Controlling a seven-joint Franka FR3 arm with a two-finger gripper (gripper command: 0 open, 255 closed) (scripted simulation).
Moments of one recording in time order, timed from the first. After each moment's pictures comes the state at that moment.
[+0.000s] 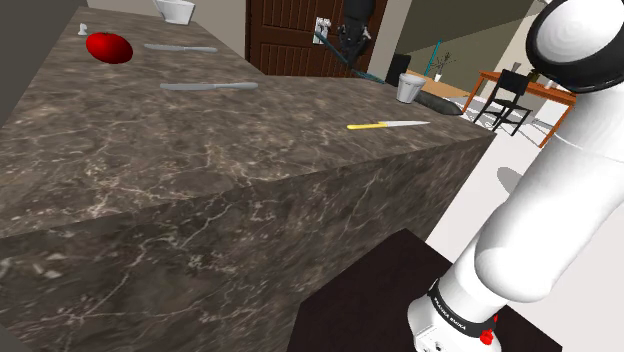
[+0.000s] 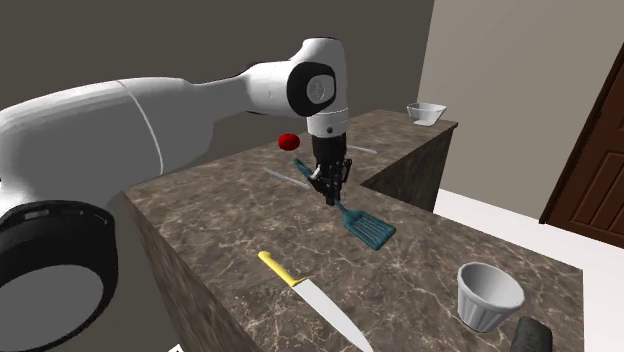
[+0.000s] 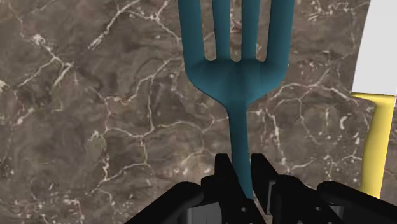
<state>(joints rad) 0.08 0.04 -0.20 -1.46 -0.07 1.55 -1.52</state>
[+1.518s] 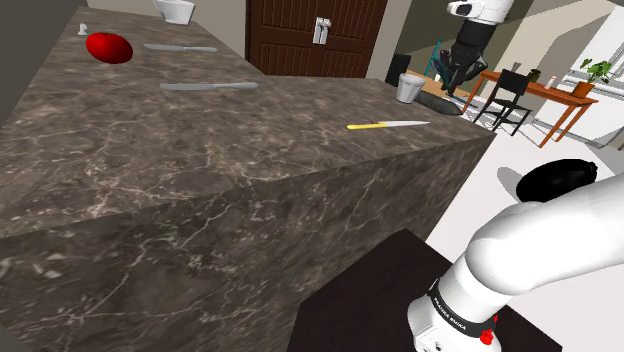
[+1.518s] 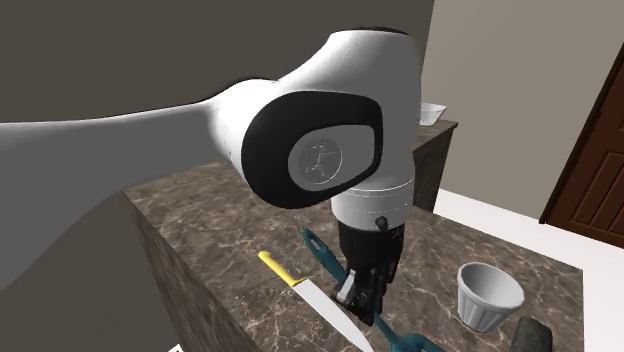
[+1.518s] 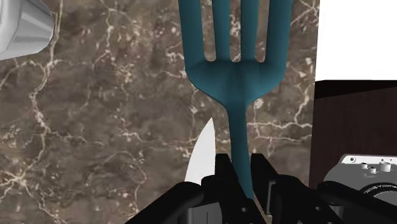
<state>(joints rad) -0.10 -0.48 -0.42 -1.96 -0.25 1.59 -1.89</state>
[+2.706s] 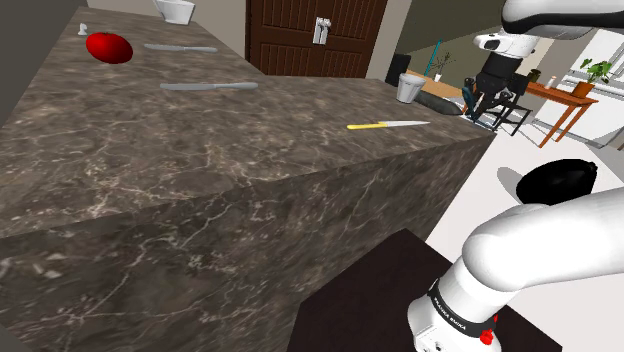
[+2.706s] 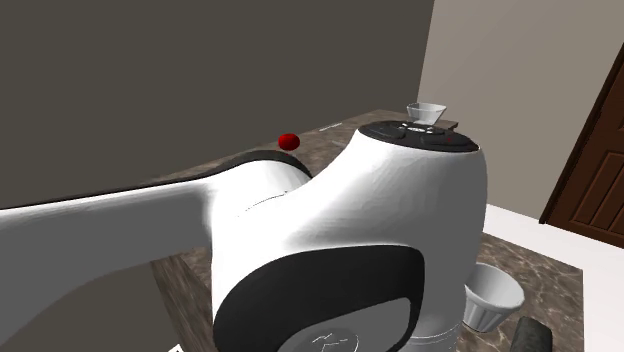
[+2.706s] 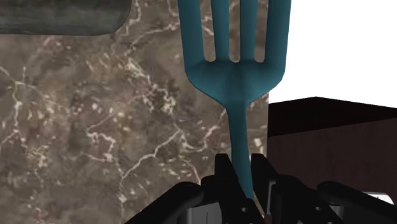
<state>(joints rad) -0.17 -0.58 -0.55 -2.14 -0.34 1.70 -2.03</state>
